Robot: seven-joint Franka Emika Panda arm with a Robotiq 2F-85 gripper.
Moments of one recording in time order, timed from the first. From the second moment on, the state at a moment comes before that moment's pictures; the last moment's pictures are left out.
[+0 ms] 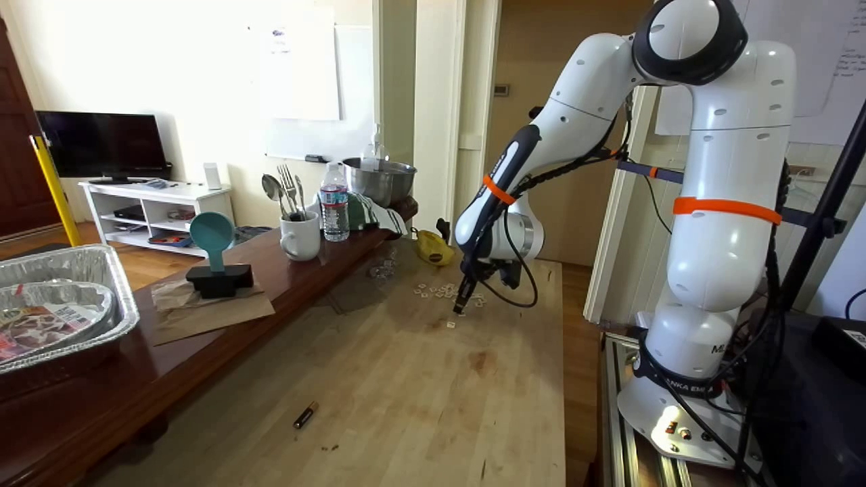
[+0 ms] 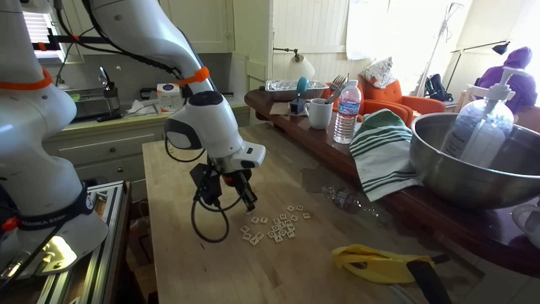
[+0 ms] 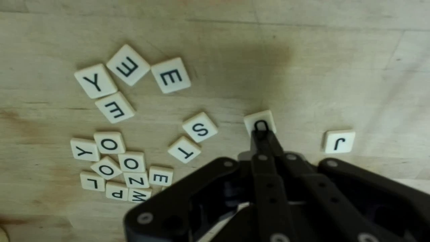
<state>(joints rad) -0.30 0.12 0.17 -2.70 0.70 3.11 -0.97</state>
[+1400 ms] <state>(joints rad) -0.23 0.12 0.17 -2.70 0.70 3.11 -0.74</state>
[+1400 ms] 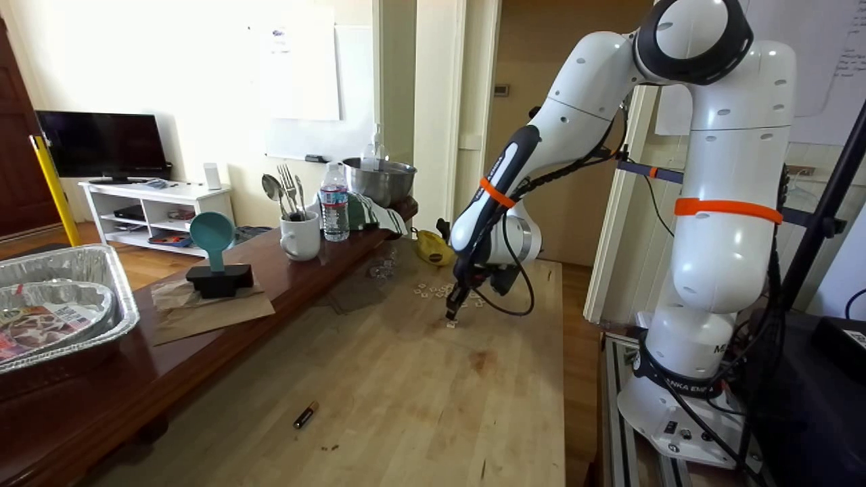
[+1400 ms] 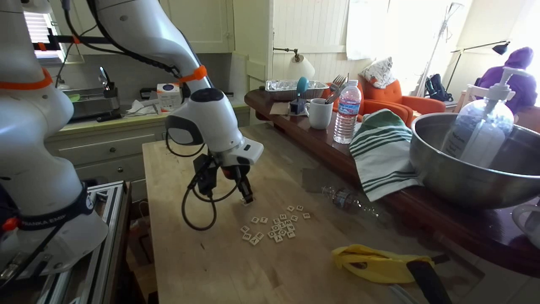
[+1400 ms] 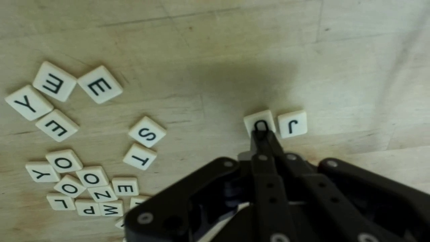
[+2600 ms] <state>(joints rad) -0.20 0.12 0.17 -2.70 0.69 3.11 -0.70</state>
